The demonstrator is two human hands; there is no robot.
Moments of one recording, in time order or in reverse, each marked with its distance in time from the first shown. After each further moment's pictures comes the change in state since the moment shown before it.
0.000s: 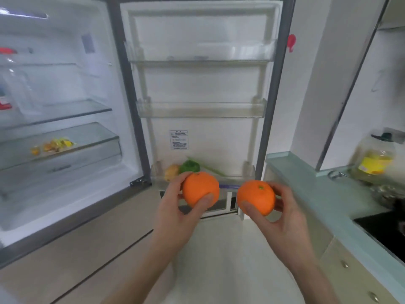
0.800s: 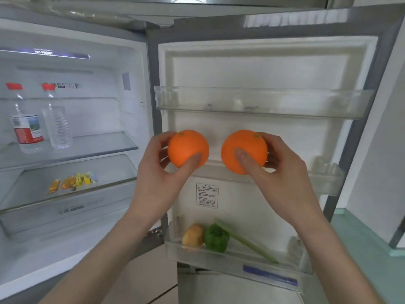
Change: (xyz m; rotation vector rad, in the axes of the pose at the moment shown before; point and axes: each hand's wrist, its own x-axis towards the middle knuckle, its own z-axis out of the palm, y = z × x) left_hand 0.235 0.028 -0.058 -0.033 0.303 0.100; right_hand 0.244 -0.118 0.103 0.142 -0.176 -0.328
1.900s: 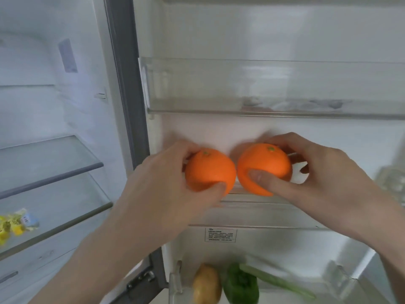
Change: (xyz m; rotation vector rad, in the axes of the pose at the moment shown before) left_hand 0.125 -0.070 -0.010 0.459 -0.490 0.089; right_hand 0.089 0.020 0.057 -0.588 -0.168 0.146
